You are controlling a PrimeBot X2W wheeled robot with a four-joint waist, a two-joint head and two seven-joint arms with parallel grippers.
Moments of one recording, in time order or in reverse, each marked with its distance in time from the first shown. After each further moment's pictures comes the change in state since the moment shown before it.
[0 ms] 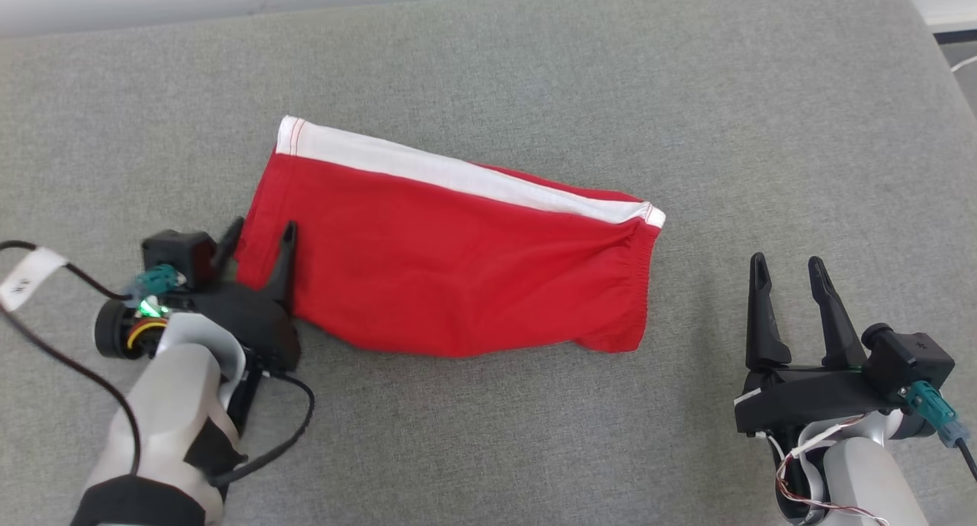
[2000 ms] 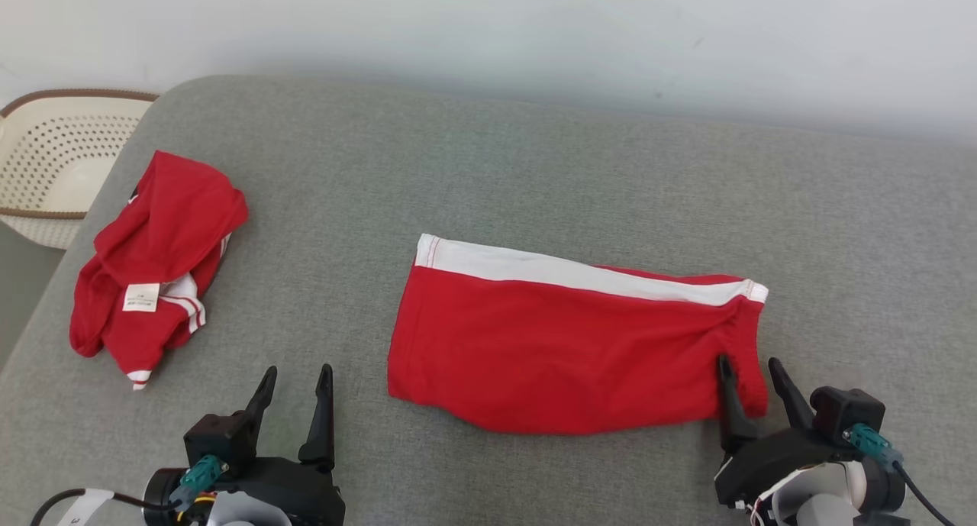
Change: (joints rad) left arm 0.585 -0.048 0.083 -0.613 0.026 0.152 0.002; right arm -0.007 -0.015 0.031 0.346 -0.003 0.000 0.000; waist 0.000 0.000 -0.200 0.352
